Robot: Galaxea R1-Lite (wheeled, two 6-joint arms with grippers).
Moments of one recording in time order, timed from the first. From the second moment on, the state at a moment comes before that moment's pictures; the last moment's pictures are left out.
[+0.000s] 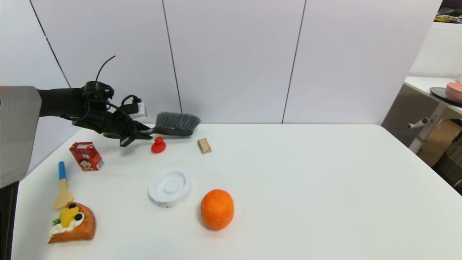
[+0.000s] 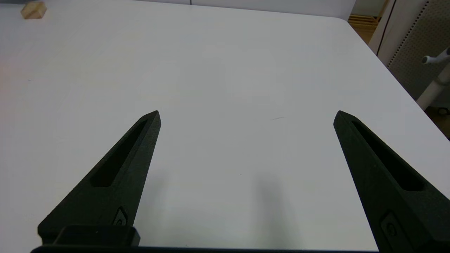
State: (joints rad) left arm 0.10 2.33 -1.96 0.55 -0.66 1.35; right arm 0.00 0.00 0.00 0.01 0.04 -0.07
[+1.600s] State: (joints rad) left arm 0.14 2.41 -1.97 0.49 -0.79 1.35; right arm 0.00 0.00 0.00 0.01 0.04 -0.07
